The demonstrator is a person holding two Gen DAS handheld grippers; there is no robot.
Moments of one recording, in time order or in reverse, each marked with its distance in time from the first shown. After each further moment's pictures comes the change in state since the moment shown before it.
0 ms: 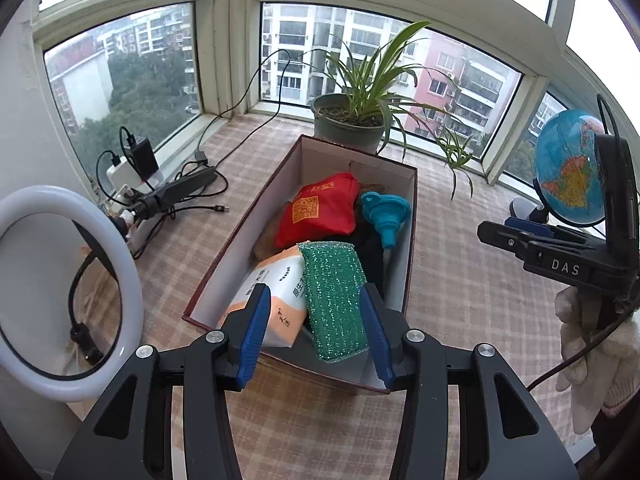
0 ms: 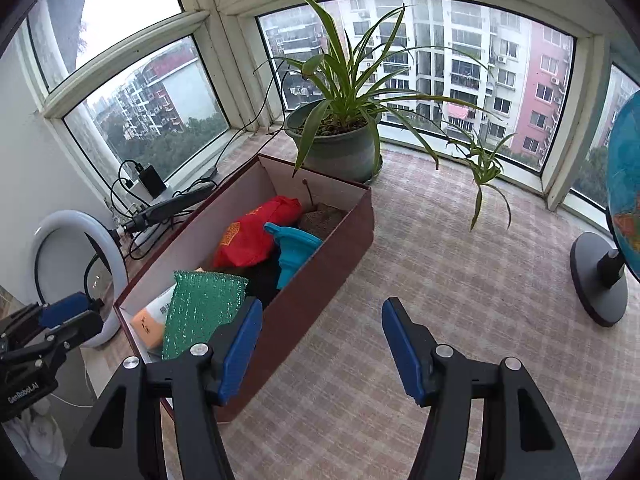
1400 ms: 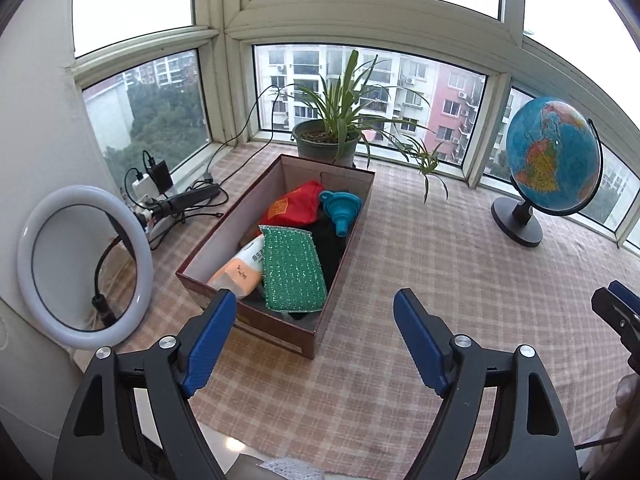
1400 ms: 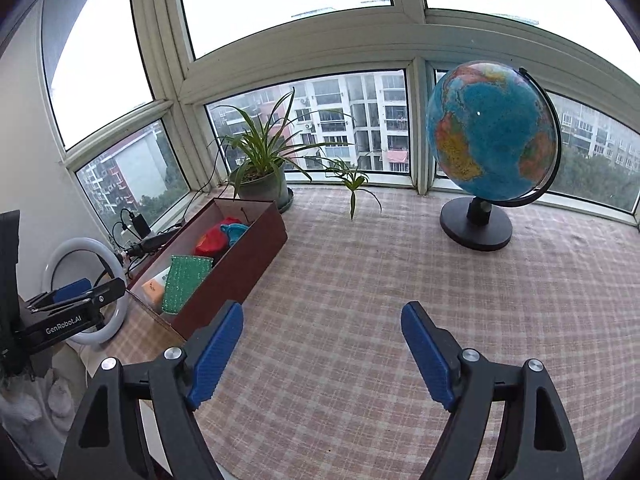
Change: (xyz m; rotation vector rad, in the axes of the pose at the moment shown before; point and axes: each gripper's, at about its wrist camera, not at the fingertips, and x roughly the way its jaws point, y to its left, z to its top) left arm -0.069 -0.077 -0.053 0.023 -0.115 0.092; right arm -0.189 -0.047 -0.144 0.169 -0.251 -0.158
